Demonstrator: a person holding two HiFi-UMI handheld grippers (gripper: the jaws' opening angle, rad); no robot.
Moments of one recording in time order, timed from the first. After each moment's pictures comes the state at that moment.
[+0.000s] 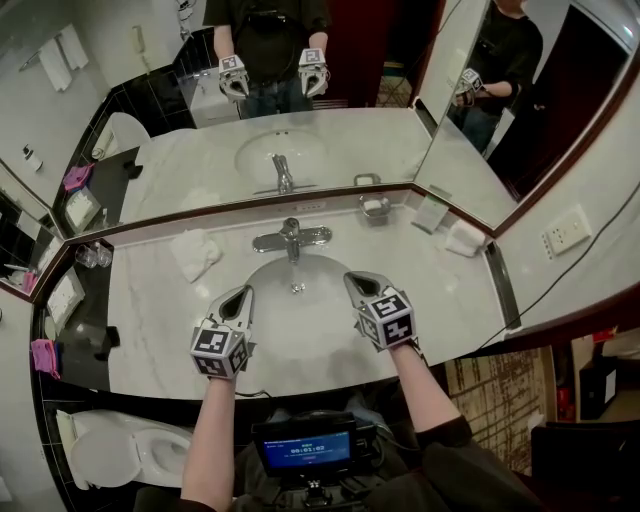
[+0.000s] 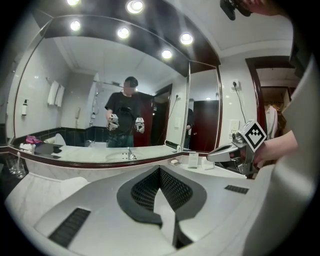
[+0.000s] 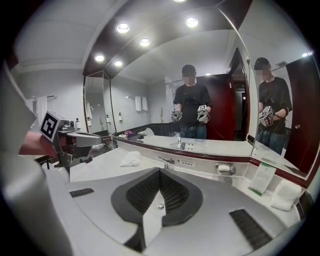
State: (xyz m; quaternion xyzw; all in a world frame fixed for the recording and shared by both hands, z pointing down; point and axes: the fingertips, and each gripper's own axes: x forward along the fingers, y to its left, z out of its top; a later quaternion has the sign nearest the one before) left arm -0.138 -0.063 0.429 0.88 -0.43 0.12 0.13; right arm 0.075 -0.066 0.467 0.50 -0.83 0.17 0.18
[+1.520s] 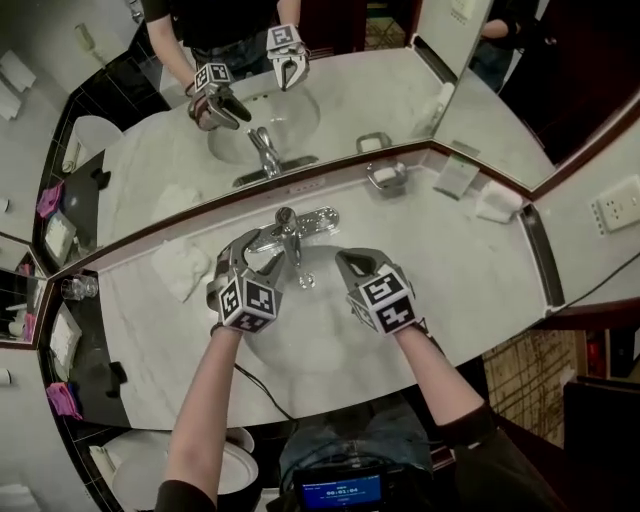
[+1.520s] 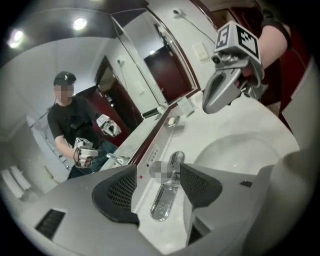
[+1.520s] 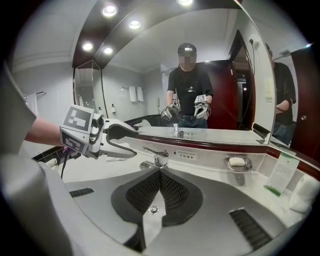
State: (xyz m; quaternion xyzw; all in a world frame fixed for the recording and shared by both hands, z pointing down) left arm -0.057 -0.226 0.565 0.86 -0.27 0.39 -0.15; right arm 0.054 -0.164 0.544 0.49 -0.82 0.20 0.21
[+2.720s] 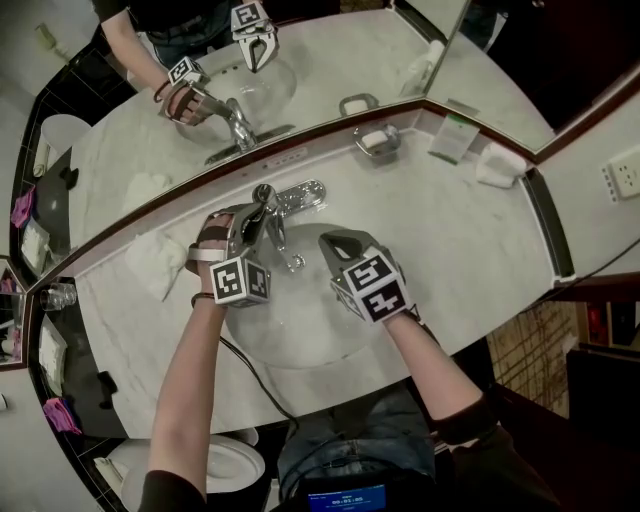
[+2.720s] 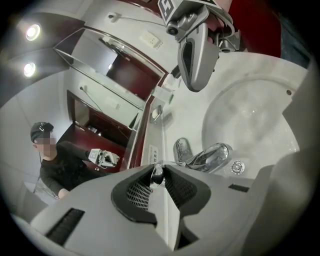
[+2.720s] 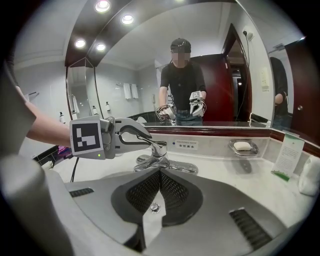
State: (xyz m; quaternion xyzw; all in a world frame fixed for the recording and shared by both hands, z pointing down) left arm -0.026 -0.260 0.608 0.80 -0.20 0.42 -0.38; right arm 0.044 -0.173 0.594 0.51 -0.81 0.23 0.21
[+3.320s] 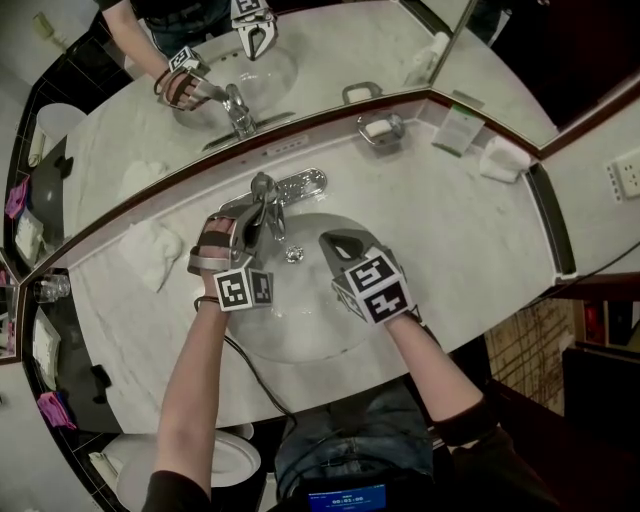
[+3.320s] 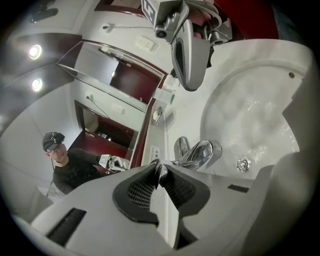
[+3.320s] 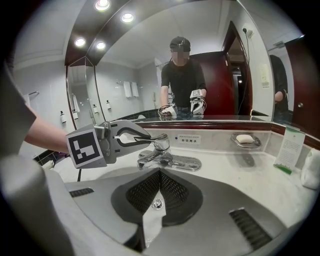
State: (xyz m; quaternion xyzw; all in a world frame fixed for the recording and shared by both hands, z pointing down) left arm -0.033 -0.244 0.620 0.78 -0.24 0.39 -0.43; right arm 0.037 -0.161 0.610 0.50 -0.81 0.24 0.21
